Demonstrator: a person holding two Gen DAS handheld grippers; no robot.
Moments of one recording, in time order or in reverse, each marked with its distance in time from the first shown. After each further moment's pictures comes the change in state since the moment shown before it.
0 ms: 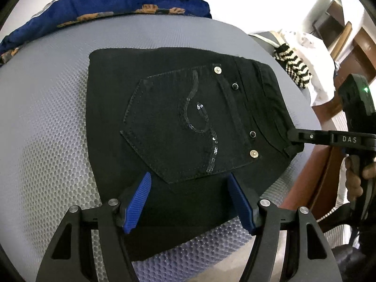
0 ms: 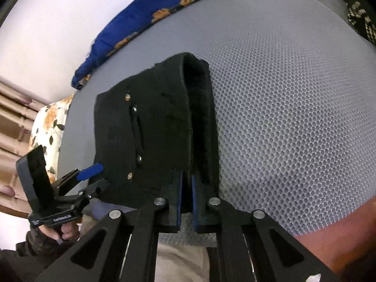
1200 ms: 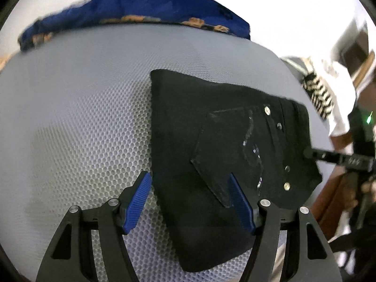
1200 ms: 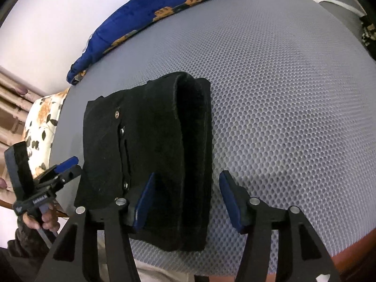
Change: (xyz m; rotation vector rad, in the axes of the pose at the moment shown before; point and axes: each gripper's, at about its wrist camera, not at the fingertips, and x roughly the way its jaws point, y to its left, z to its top) left arm -0.020 0.065 0.021 -0.187 -0.061 0.068; right arm 0.014 -0.009 0.046 -0.064 0.023 0.002
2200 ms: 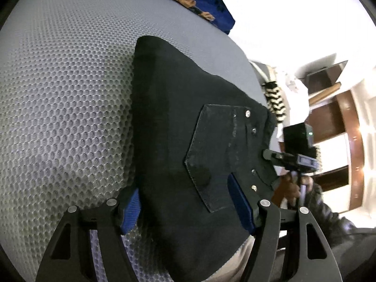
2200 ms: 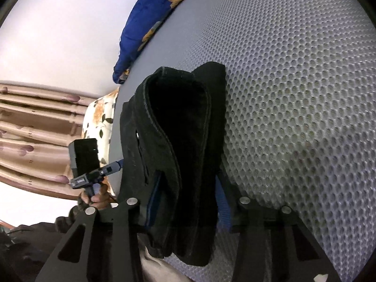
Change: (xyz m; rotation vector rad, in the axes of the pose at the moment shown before) left arm 0.040 0.039 0.014 -0.133 0.137 -0.432; right arm 0.016 -0.083 0.010 0.070 0.132 0.465
